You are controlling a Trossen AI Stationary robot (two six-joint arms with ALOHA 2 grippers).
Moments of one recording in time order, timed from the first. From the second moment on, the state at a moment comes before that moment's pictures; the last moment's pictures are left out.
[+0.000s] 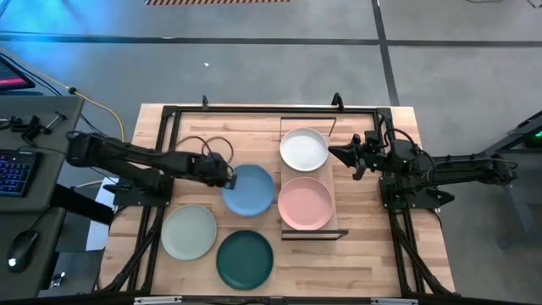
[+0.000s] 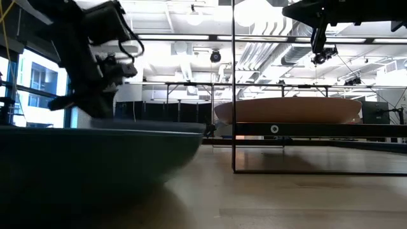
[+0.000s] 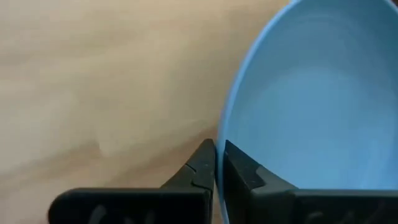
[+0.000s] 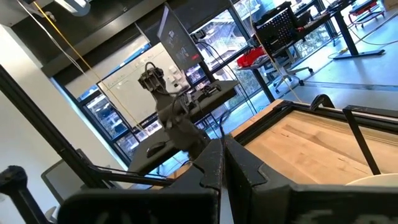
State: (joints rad) left arm 0.03 1.25 0.57 -0.43 -0.16 -1.22; right arm -0.05 0.63 0.38 0.37 0.15 0.56
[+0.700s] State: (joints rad) left arm 0.08 1.29 0.98 -0.44 -0.24 -0.91; right arm -0.05 0.63 0.38 0.38 0.16 0.57
